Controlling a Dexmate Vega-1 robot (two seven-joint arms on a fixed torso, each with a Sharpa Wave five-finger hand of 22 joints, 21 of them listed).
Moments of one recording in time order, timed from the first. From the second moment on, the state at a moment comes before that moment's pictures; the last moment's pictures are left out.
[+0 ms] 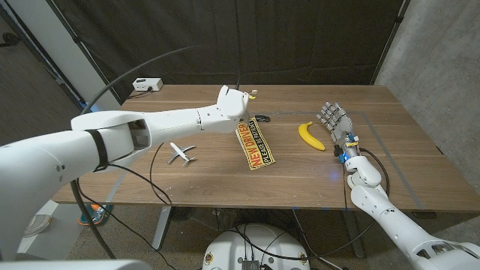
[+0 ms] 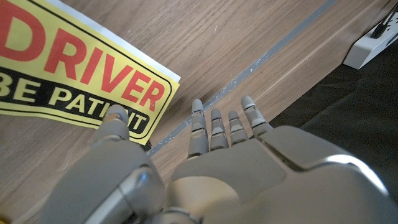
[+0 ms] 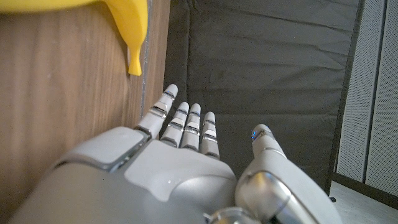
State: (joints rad) left arm -0.03 0.40 1.47 -1.45 0.74 0.95 -0.72; left_hand 0.42 -0.11 0.41 -0.13 0.21 0.39 0.12 0.25 0.20 0.10 0.09 0.29 0.25 0.00 0.10 0.22 0.19 -0.08 0.17 0.63 0.19; right arm -0.91 -0.41 -0.27 -1.07 0.78 0.61 0.23; right_hand 0.22 0.09 0.41 -0.11 0.17 0.24 0.01 0.19 0.18 0.28 0.04 0.20 0.19 0.21 0.00 0.20 0.19 0.37 0.05 0.20 0.17
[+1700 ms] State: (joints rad) left arm 0.06 0.27 1.59 -1.17 0.99 1.00 -0.71; left_hand 0.61 0.03 0.49 -0.17 0.18 0.66 0.10 0.29 0.20 0.24 0.02 0.33 0.25 0.12 0.04 0.23 0.18 -0.01 0.14 0.63 0.19; right arm -0.88 -0.36 -0.28 -1.01 0.73 0.67 0.13; right_hand 0.21 0.10 0.41 -0.10 0.17 0.25 0.01 0.19 0.18 0.30 0.04 0.20 0.19 0.24 0.00 0.20 0.19 0.39 0.05 0.20 0.17
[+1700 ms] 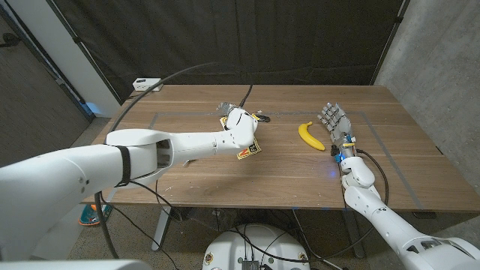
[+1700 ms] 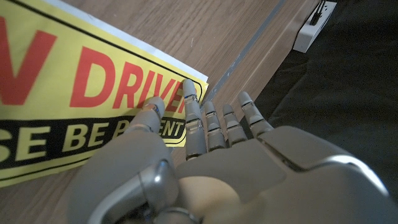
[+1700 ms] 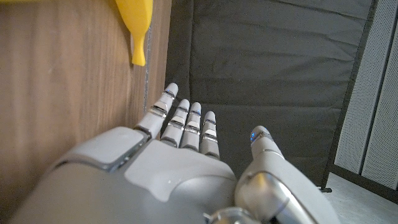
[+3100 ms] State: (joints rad) left arm 0.23 0.30 1.47 -1.09 0.99 0.99 -0.36; left_hand 0.78 0.18 0.68 -0.09 0.20 0.45 0.19 0.22 0.04 0.21 0.13 0.35 0.23 0.24 0.02 0.23 0.18 0.13 0.10 0.72 0.21; right arm -0.95 -0.41 -0.29 -1.21 0.60 0.65 -0.08; right_hand 0.20 0.09 0.41 -0.10 0.17 0.26 0.00 0.19 0.18 0.31 0.04 0.20 0.19 0.27 0.01 0.21 0.19 0.41 0.05 0.20 0.17
